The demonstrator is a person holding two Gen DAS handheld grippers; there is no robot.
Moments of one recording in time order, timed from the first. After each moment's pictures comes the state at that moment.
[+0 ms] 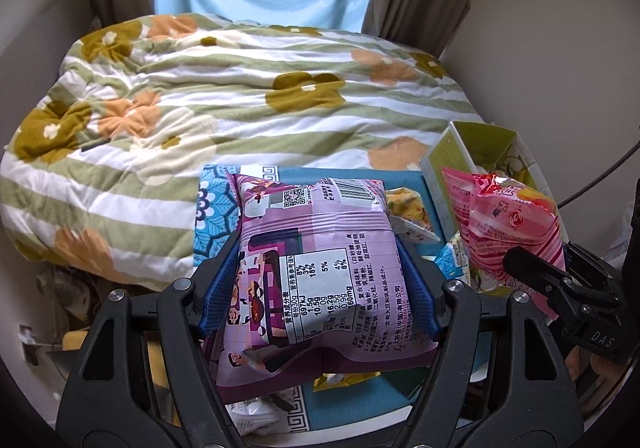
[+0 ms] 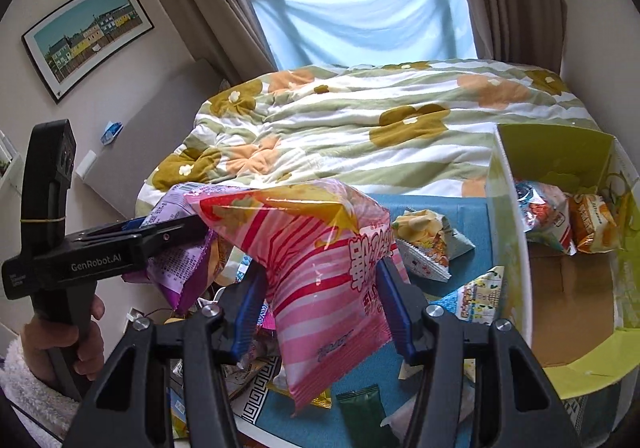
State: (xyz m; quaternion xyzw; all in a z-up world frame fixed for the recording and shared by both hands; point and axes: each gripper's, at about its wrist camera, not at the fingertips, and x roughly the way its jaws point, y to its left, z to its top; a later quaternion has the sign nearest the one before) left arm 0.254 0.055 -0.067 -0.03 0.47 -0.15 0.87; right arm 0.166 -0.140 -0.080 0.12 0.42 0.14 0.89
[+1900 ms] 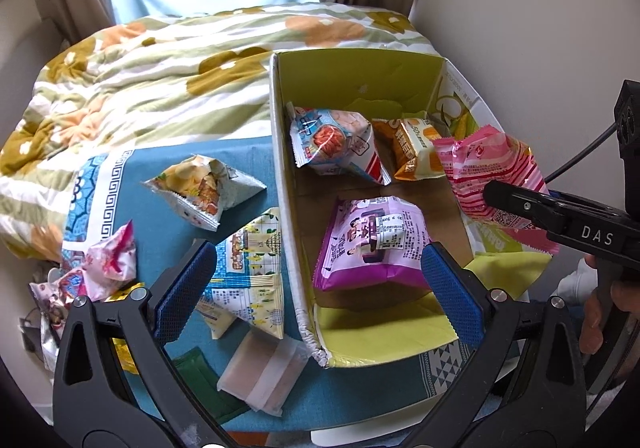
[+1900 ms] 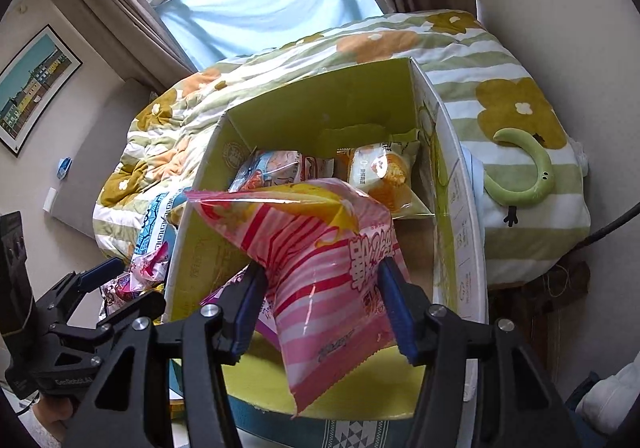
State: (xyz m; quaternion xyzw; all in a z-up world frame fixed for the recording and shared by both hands) left arm 0.214 -0.244 -0.127 0.03 0.50 -0.13 0.86; right arm 0.152 -0.435 -0.127 0.17 0.49 0.08 0.85
